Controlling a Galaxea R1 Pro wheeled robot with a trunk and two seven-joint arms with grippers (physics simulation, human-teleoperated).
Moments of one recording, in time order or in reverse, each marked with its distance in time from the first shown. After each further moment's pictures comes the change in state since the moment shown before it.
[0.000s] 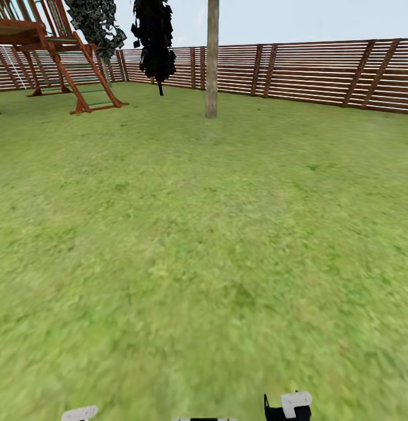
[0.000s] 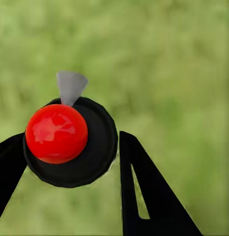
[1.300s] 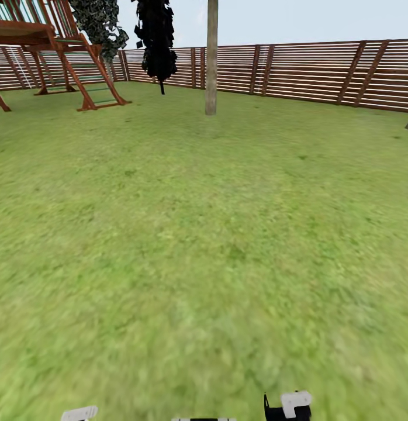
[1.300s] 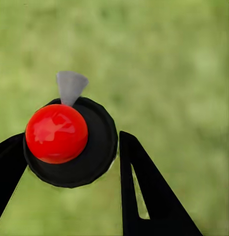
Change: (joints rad) left arm 0.000 0.000 -0.001 0.000 0.000 0.000 0.000; right arm 0.000 0.000 0.000 0.000 0.000 0.000 0.001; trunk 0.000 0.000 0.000
